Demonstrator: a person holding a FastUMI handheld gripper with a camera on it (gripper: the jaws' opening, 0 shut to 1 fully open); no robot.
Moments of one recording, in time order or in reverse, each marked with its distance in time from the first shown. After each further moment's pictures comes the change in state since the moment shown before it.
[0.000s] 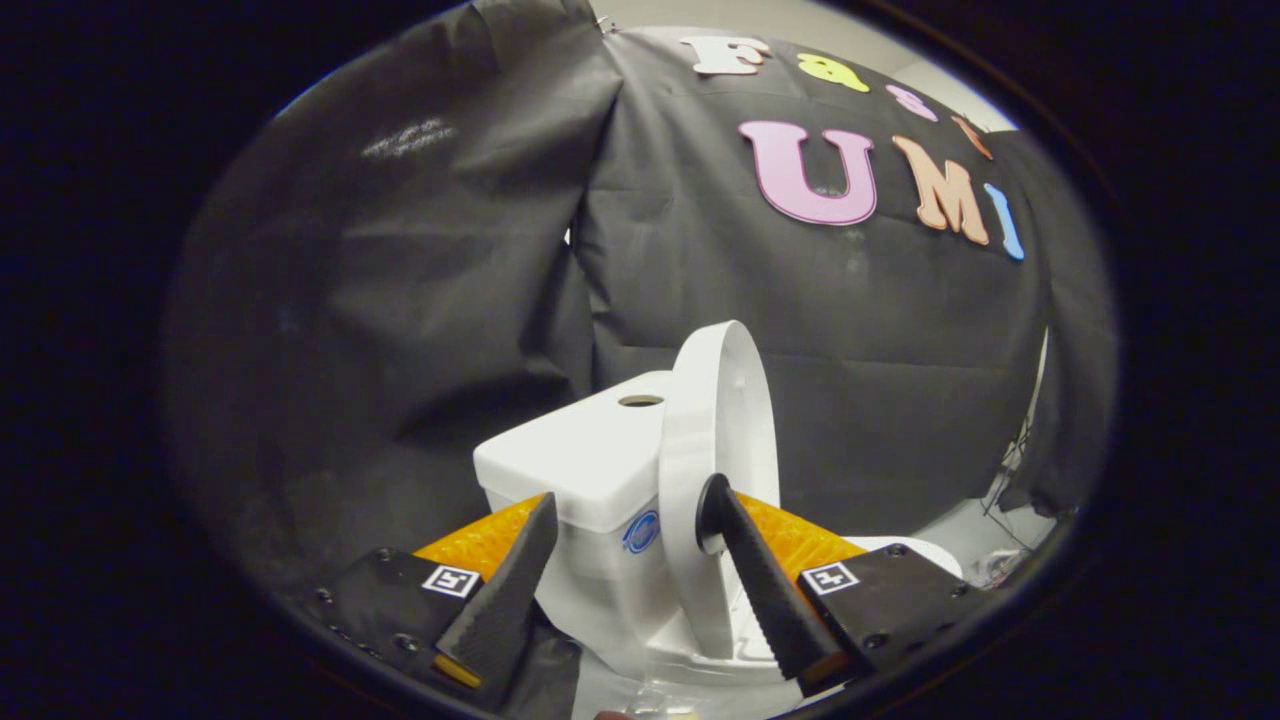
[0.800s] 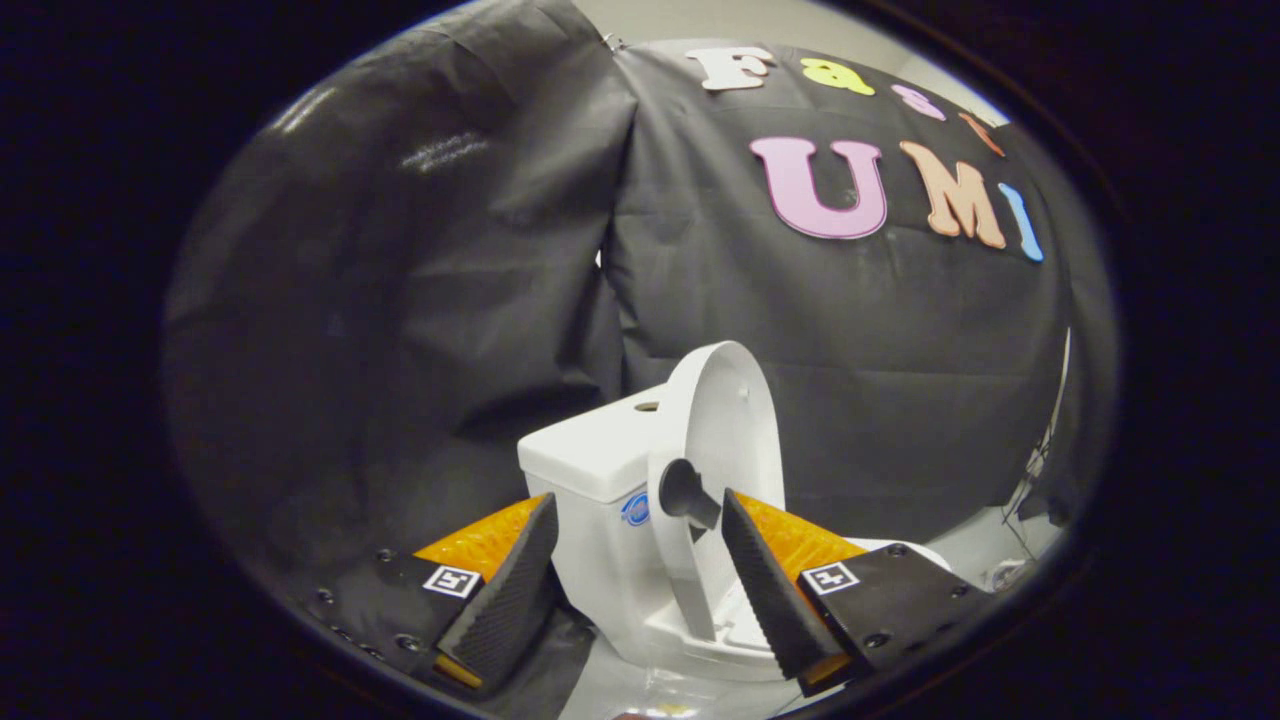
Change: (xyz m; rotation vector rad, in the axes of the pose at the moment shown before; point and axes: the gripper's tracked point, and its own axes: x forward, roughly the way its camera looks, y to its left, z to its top) arm -0.072 -0.028 0.025 -0.039 -0.049 0.108
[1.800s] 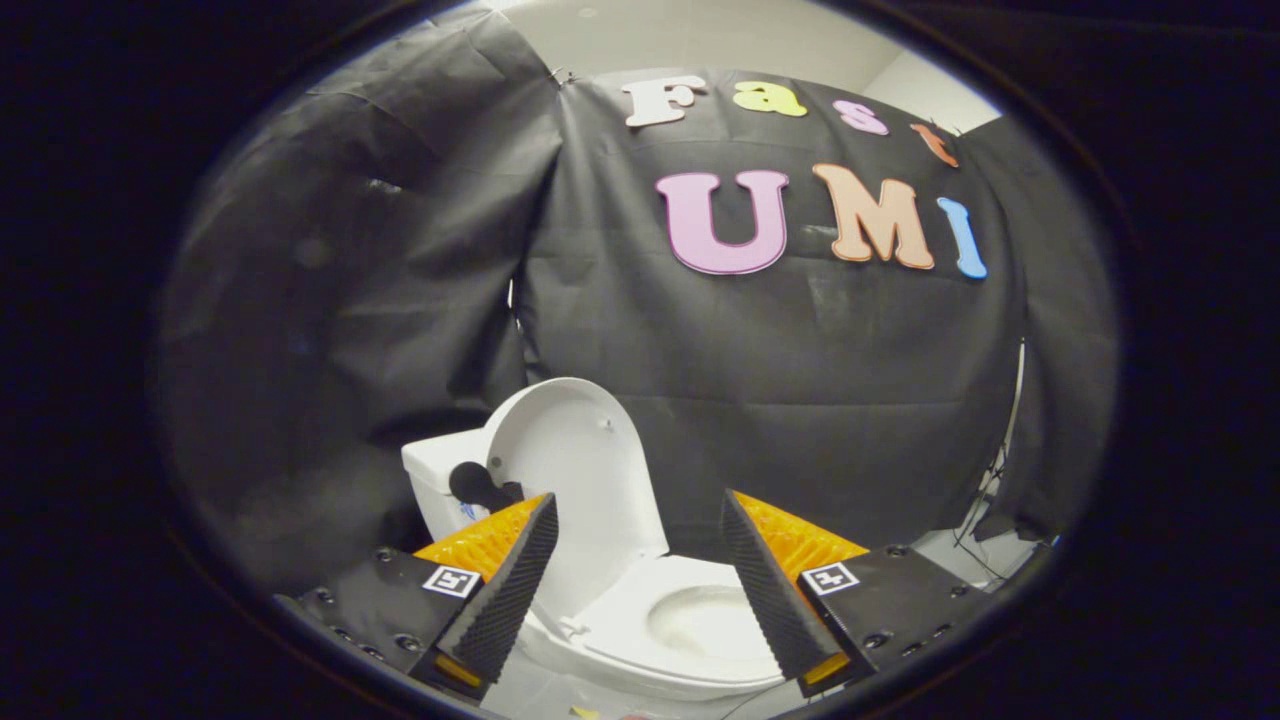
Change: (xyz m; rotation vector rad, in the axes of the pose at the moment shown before) arm -0.044 -0.170 0.008 0.011 -0.095 -0.113
